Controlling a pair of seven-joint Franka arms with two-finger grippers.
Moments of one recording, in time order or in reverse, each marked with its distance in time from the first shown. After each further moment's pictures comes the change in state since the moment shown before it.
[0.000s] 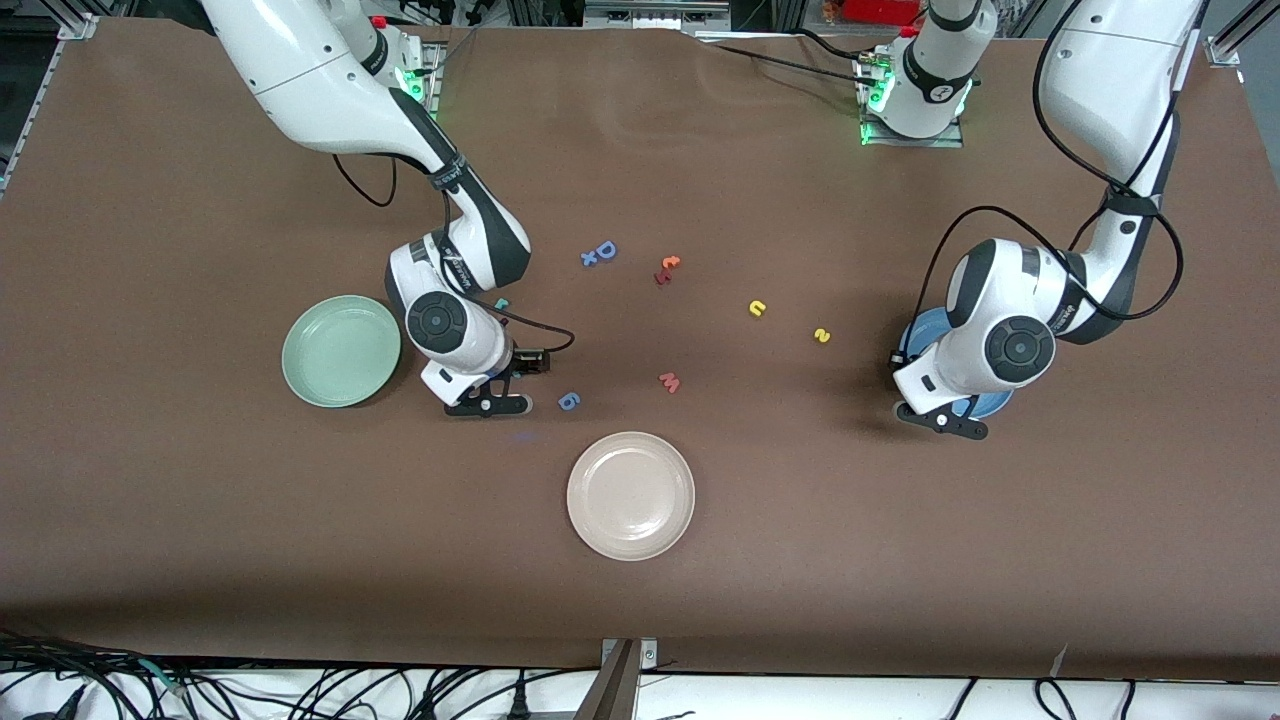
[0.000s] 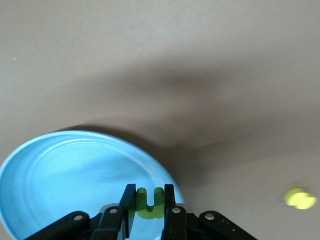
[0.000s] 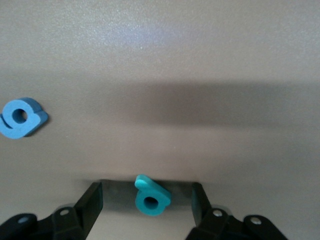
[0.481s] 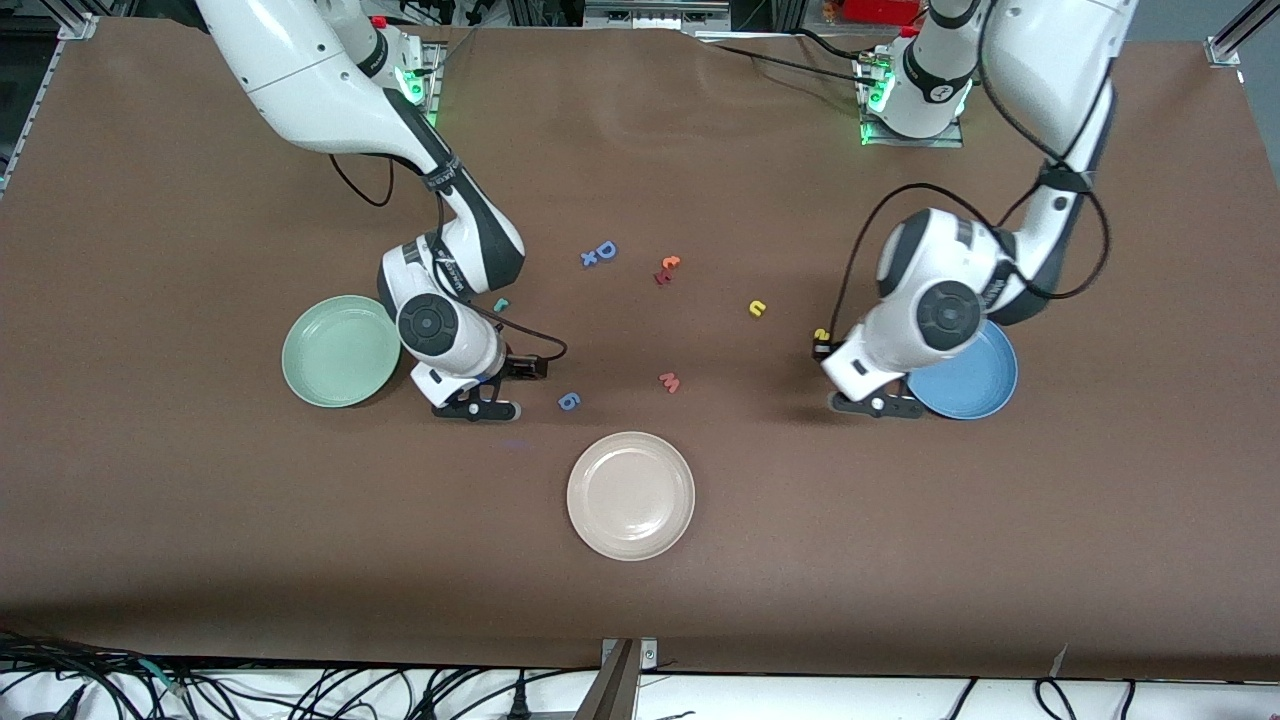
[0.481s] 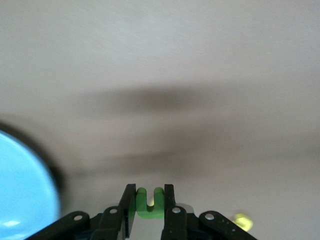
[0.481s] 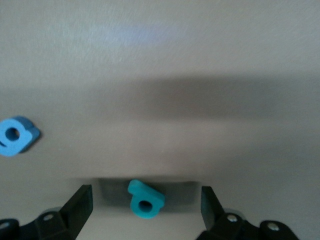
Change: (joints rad) left arm -0.129 -0.054 -0.004 0.028 -0.219 0.001 -0.153; right arm -0.004 -0.002 0.001 0.000 0.000 0.001 0.089
